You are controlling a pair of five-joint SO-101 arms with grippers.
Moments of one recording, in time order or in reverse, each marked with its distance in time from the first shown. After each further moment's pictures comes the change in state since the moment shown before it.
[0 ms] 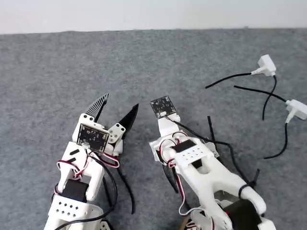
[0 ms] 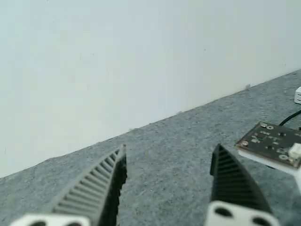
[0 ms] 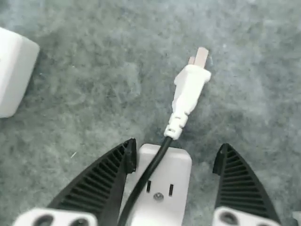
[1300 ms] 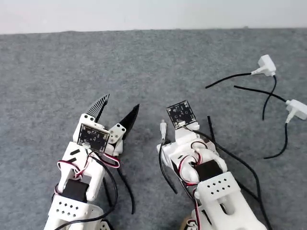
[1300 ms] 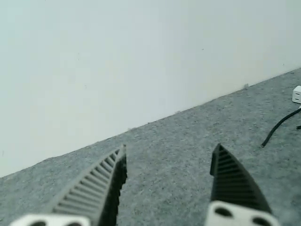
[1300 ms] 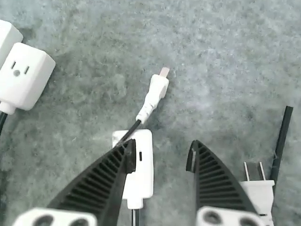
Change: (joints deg) left arm 0.4 0.0 0.0 0.2 0.0; right arm 4.2 -36.8 12.5 11.6 4.7
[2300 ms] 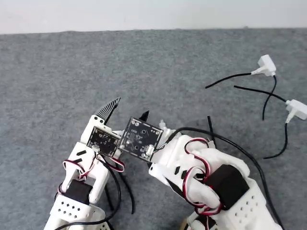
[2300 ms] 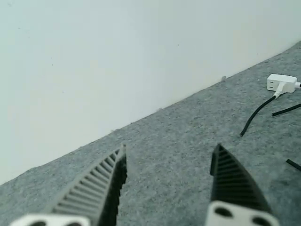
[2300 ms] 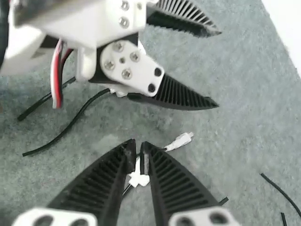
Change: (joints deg) left arm 4.8 0.0 0.1 1.5 -3.0; right arm -19.7 0.1 -48.0 44.7 28.2
